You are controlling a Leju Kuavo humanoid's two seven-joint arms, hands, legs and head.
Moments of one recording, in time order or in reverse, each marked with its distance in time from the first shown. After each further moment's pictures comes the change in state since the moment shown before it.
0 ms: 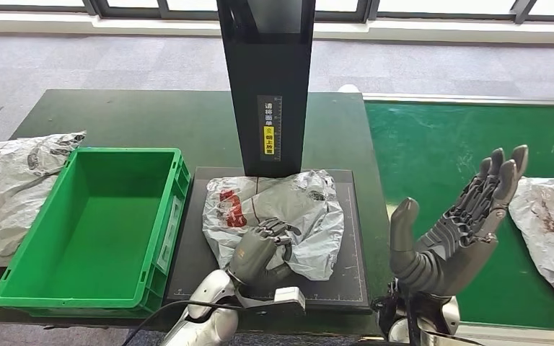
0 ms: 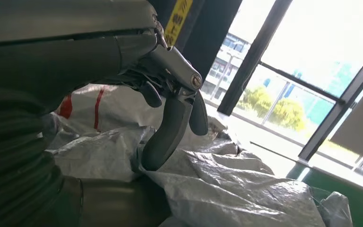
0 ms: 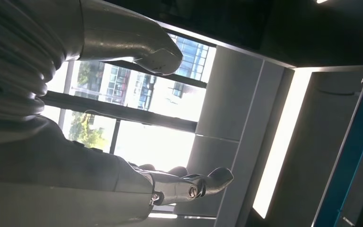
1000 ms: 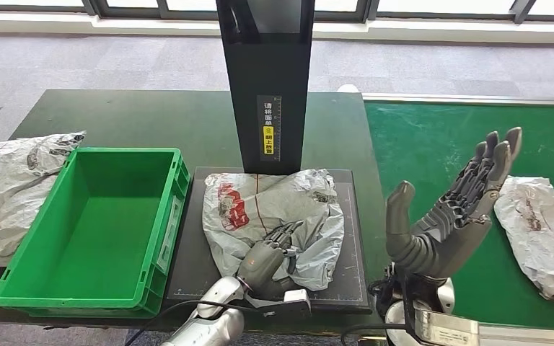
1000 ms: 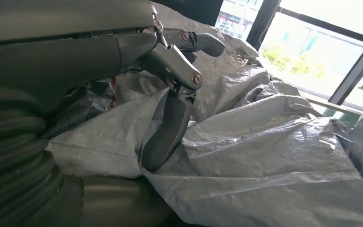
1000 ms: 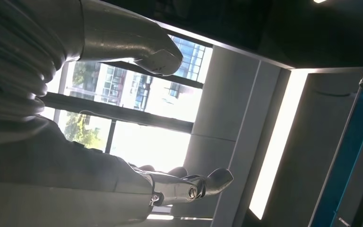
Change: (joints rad) left arm -0.112 -0.047 0.051 0.354 -0.016 0.055 0.004; right arm -0.074 0.002 0.000 0.057 -0.016 0.000 0.000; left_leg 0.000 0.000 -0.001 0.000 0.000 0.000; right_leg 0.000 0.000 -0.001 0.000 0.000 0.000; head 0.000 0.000
